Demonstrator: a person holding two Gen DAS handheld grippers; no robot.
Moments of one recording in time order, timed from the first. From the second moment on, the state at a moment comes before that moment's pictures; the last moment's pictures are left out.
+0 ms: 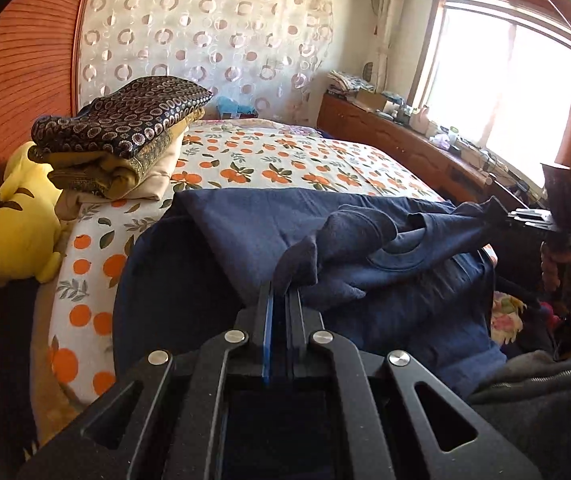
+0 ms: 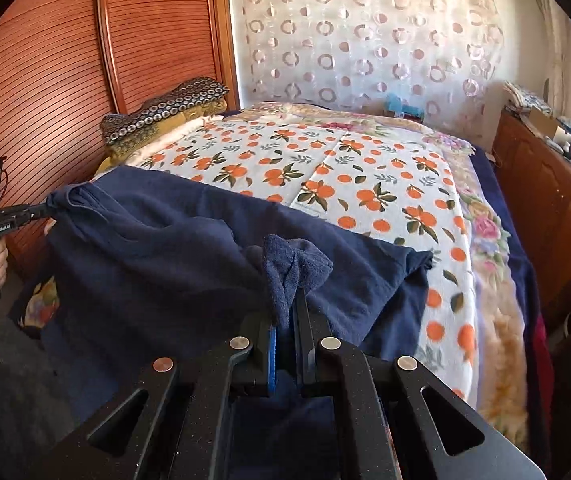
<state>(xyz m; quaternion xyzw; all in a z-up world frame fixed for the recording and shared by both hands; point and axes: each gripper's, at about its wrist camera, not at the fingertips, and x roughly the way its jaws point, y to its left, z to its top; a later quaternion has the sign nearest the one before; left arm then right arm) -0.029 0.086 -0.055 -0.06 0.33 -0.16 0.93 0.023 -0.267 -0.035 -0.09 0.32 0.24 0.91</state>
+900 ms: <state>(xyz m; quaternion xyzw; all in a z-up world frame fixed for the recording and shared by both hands) -0.019 0.084 -0.049 -0.02 0.35 -0.11 0.93 0.029 -0.257 -0.032 -0.12 0.37 0.24 0.89</state>
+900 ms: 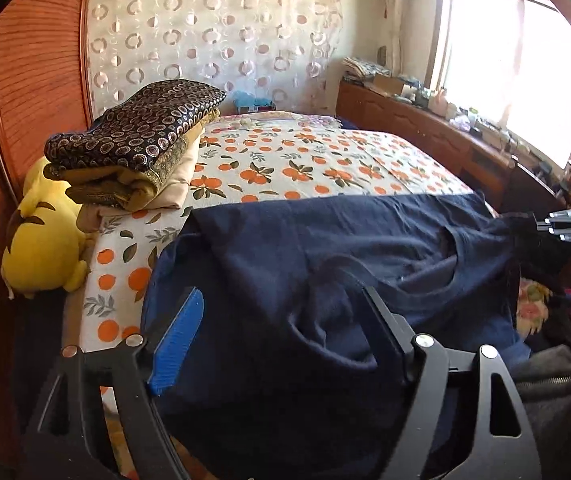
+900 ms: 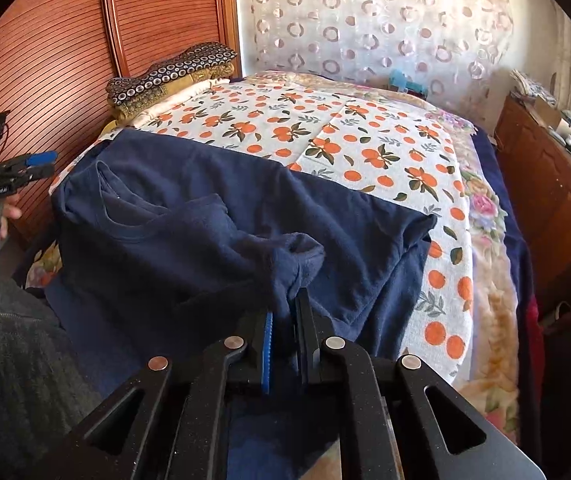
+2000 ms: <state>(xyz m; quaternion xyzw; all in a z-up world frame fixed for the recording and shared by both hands) 0.100 0.120 -0.080 -0.01 0.40 -0.05 0.92 0.120 -0.269 -0.064 -0.07 0.35 0.12 0.93</state>
